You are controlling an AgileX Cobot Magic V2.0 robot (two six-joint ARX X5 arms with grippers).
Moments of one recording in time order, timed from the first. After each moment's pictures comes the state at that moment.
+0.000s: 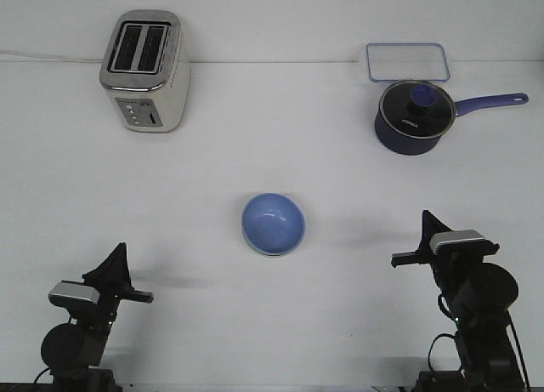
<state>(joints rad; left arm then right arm) -0.06 0.01 0.04 0.15 0.08 -0.07 0.01 0.55 0.50 -0.12 -0.13 0.02</state>
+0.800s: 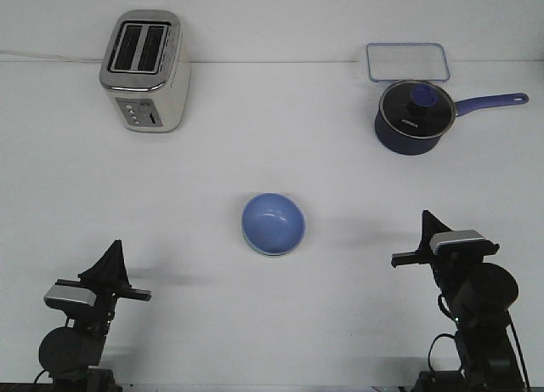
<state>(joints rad) -0.06 0.01 0.03 0.22 0.06 -0.07 0.01 0.55 0.50 -0.12 -0.13 0.02</state>
